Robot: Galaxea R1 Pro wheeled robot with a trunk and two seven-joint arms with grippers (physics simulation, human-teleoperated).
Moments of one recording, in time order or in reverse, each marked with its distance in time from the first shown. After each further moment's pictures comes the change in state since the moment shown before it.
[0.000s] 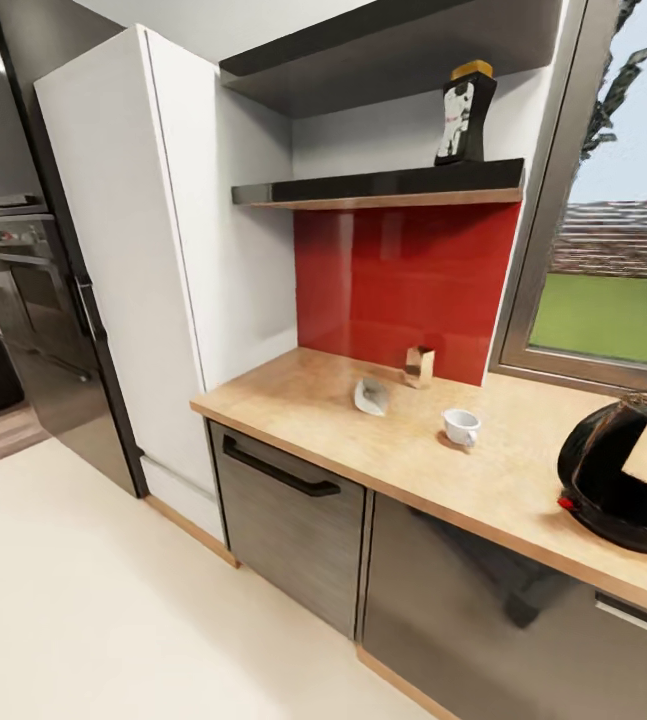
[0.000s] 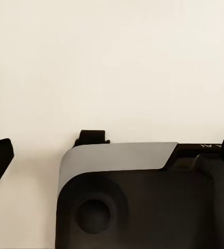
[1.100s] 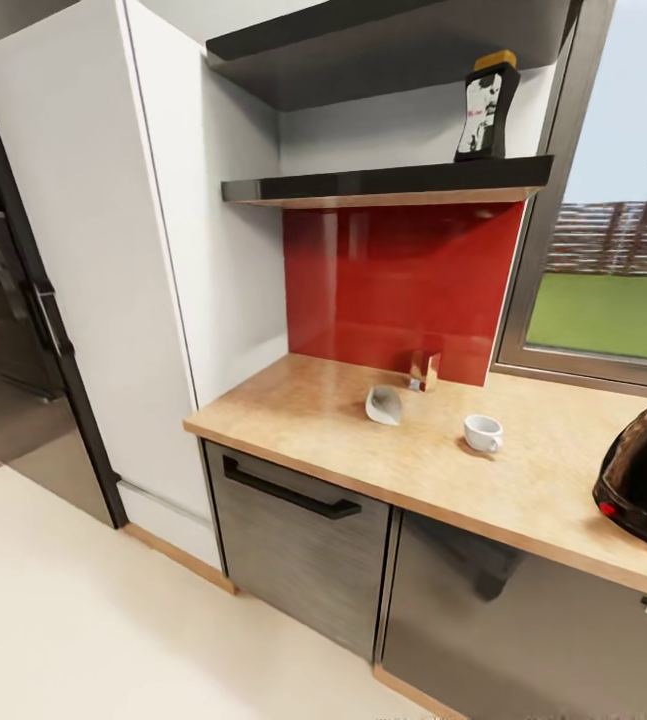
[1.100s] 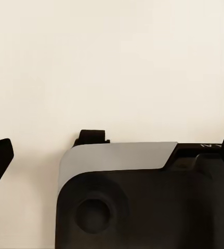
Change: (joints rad) left arm 0.000 0.000 0.001 0.002 0.000 -0.001 0.000; right arm 0.002 0.000 0.000 0.003 0.000 0.000 0.001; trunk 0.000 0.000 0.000
